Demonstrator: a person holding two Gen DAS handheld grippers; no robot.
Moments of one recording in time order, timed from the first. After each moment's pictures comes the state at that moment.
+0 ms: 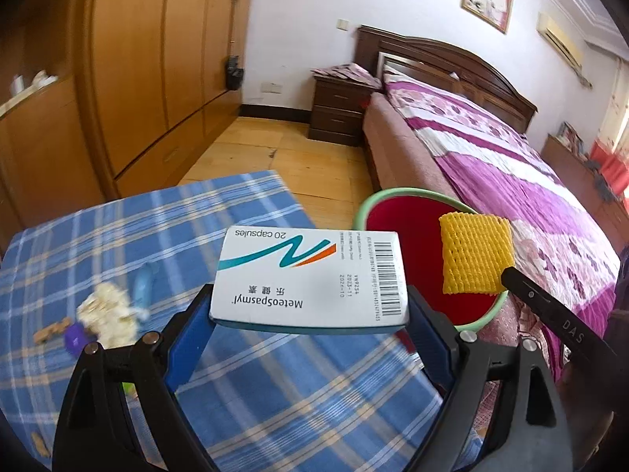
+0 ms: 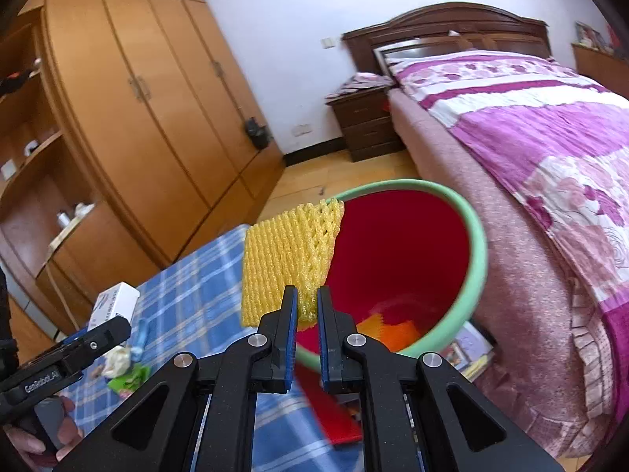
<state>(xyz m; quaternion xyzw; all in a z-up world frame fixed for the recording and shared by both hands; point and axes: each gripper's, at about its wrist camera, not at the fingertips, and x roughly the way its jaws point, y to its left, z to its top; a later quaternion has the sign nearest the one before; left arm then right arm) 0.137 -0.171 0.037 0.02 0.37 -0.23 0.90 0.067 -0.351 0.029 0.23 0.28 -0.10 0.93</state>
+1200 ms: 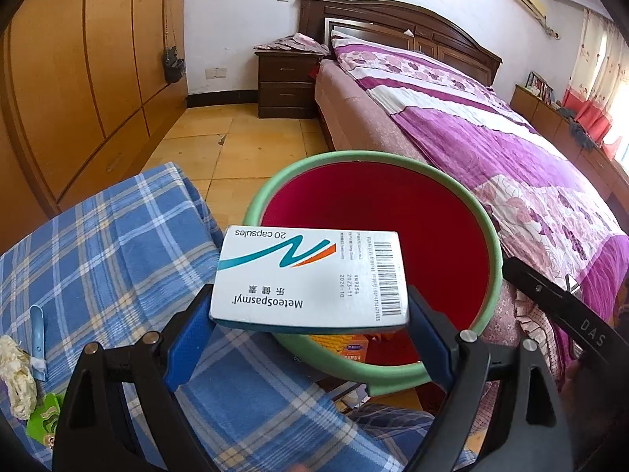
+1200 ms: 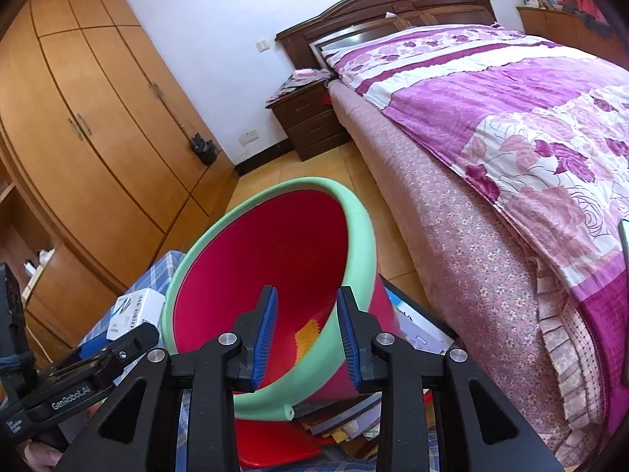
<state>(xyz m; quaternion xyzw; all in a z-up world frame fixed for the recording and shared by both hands) 0.157 -0.288 -0.007 0.08 0.39 -0.30 0.87 0.051 -0.439 -0.008 0.29 0.28 -0.17 0.90</state>
